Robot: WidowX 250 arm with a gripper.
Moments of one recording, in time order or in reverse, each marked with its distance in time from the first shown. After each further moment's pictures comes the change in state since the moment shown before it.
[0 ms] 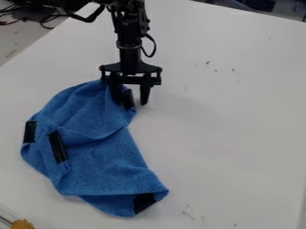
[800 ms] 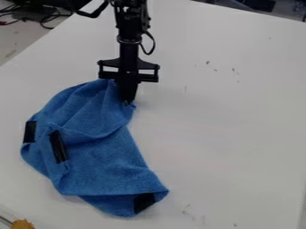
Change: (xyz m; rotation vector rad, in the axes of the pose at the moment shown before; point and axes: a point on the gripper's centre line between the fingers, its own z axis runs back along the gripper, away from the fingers) arm 0.010 -0.001 0.012 0.073 0.044 0.050
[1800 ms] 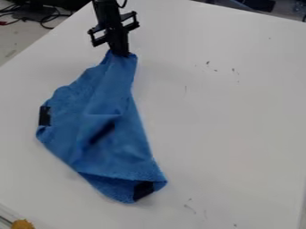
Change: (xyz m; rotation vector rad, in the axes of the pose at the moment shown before) arm 0.101 0.028 0.019 -0.263 0.024 0.638
